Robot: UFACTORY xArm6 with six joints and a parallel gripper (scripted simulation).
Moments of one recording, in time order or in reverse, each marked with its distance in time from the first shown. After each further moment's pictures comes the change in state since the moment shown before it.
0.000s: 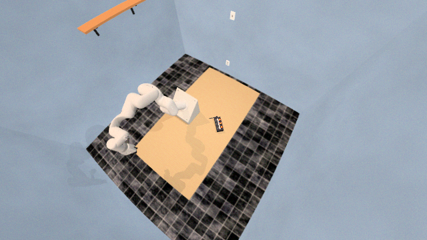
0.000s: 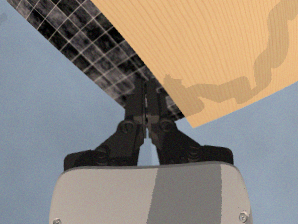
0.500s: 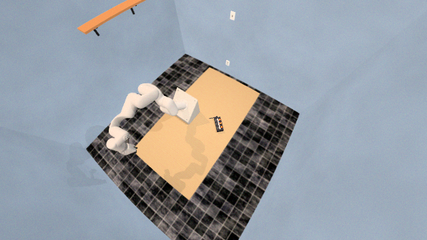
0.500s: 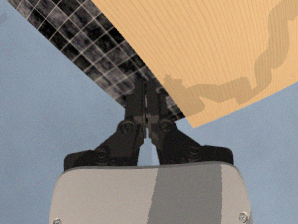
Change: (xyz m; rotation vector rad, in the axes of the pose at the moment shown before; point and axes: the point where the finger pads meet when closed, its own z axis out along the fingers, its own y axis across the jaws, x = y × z) arm 0.002 -0.001 -0.001 0.003 0.000 0.001
